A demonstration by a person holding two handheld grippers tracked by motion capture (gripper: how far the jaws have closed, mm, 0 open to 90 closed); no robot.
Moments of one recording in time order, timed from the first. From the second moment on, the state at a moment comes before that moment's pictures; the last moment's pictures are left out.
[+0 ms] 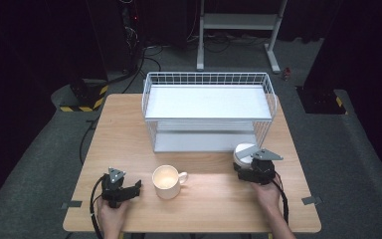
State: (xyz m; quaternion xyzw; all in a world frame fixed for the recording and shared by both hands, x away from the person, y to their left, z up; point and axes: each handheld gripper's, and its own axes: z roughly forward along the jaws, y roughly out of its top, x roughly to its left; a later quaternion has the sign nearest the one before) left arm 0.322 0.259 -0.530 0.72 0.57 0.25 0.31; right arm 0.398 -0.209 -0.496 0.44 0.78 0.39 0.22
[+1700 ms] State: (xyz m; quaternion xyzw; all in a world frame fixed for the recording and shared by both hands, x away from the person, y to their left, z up) left arm 0.322 0.259 -0.530 0.72 0.57 0.25 0.31; right arm 0.447 -0.191 -0.476 0.46 0.76 0.40 0.23
